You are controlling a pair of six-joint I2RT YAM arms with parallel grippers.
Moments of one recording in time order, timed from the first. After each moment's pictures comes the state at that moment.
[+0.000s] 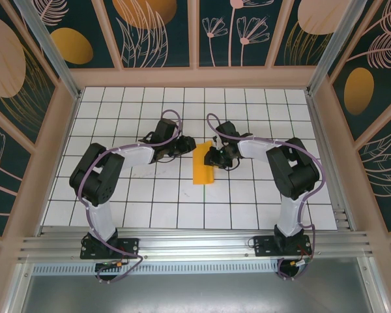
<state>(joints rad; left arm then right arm) -0.52 1.89 1.05 0.09 0.36 -0.80 0.52 1.90 1.12 -0.39 -0.40 0.57</state>
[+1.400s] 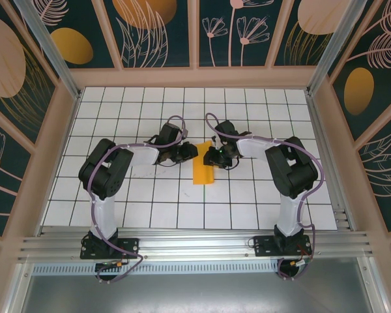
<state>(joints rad) -0.54 1.99 1.07 0.10 0.47 -0.80 0.52 1.92 1.15 -0.43 -0.39 0.55</state>
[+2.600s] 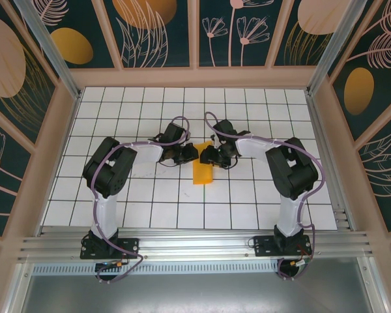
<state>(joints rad) -0.55 2.03 1.14 -0.04 0.43 -0.77 0.54 1.90 1.17 -0.45 -0.36 0.59</state>
